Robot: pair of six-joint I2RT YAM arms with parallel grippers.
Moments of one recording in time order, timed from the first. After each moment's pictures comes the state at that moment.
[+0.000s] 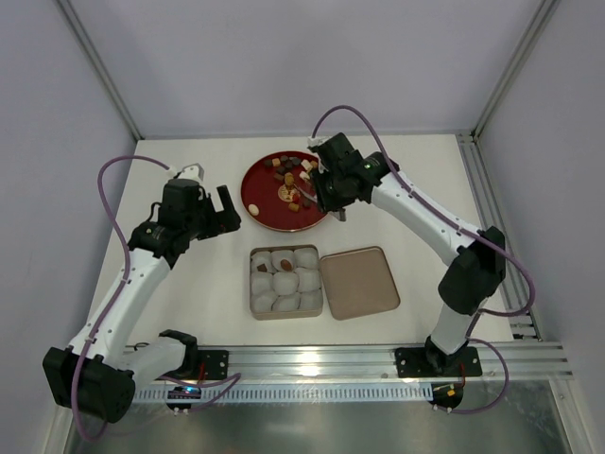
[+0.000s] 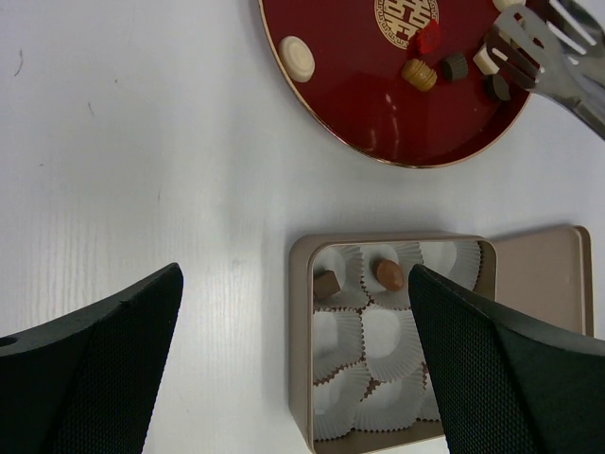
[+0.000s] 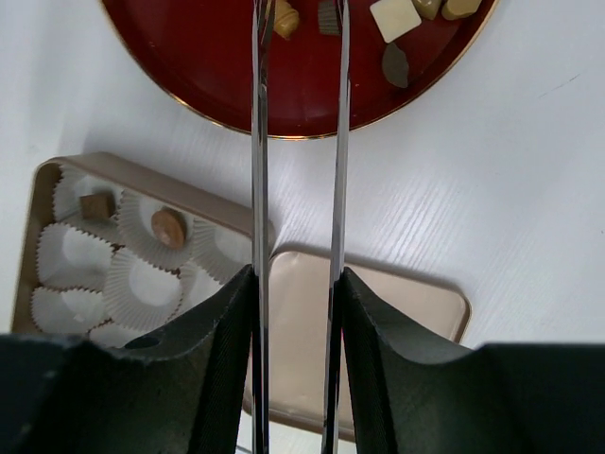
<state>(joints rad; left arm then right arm) -0.27 1.07 1.01 -0.64 -0.04 -0.45 0.68 1.72 1.70 -0.89 0.09 0.25</state>
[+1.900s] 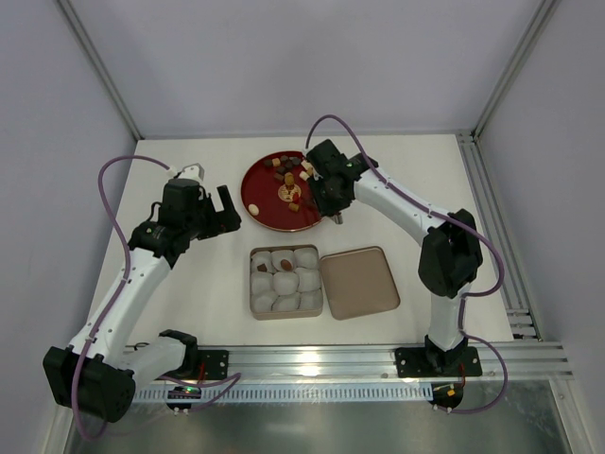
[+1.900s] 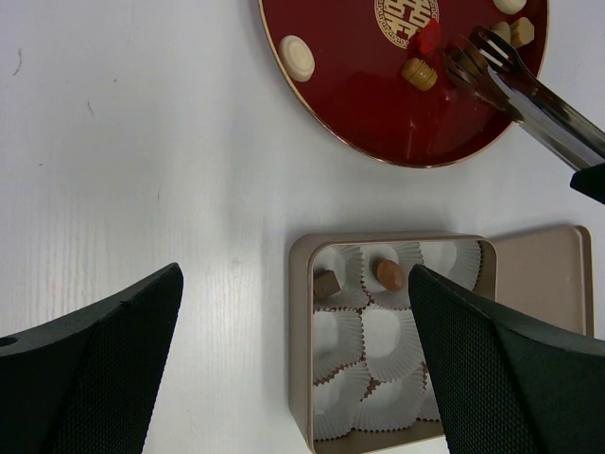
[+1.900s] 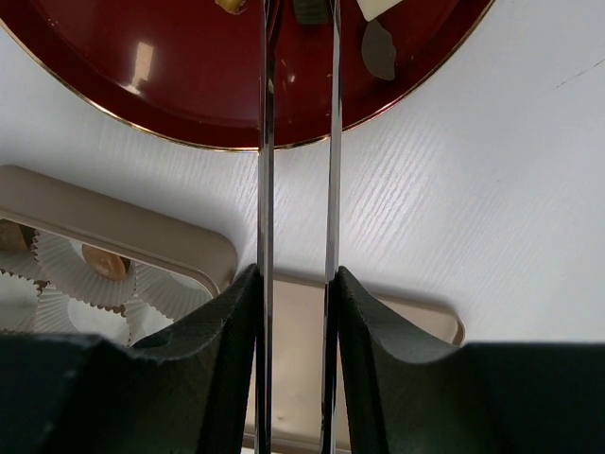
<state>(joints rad) -0.27 1.07 1.01 -0.64 -0.04 -0.45 0.65 1.92 1.73 -0.89 0.11 0.21</state>
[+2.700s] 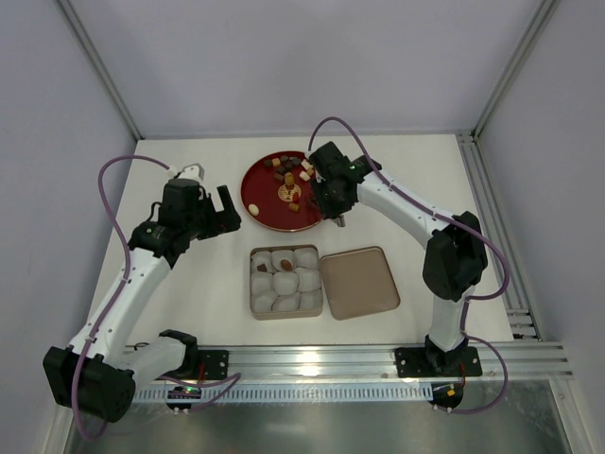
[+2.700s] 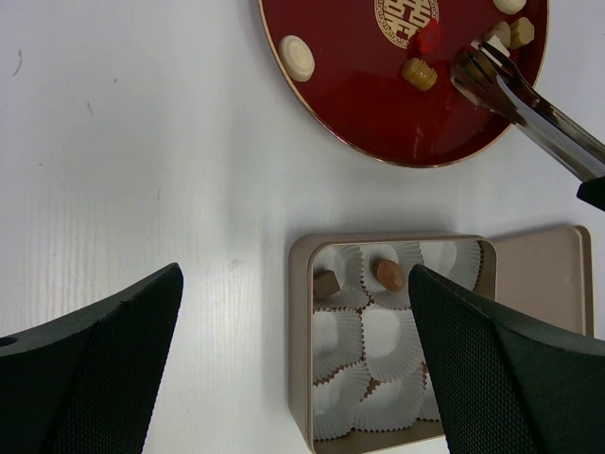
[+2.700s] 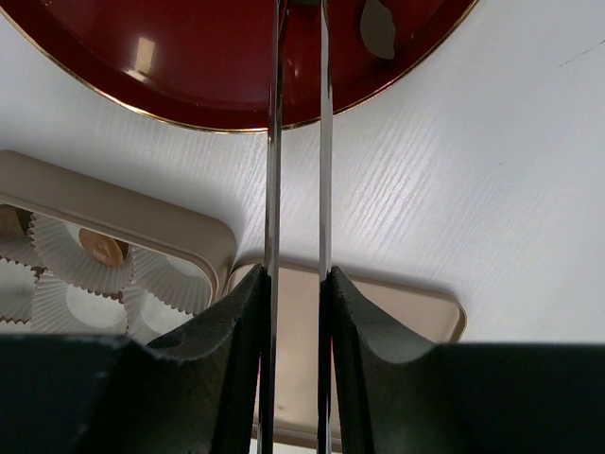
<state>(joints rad) -0.27 1.07 1.01 -0.64 -0.04 -0.45 0.65 1.89 1.69 -0.88 0.11 0.22</state>
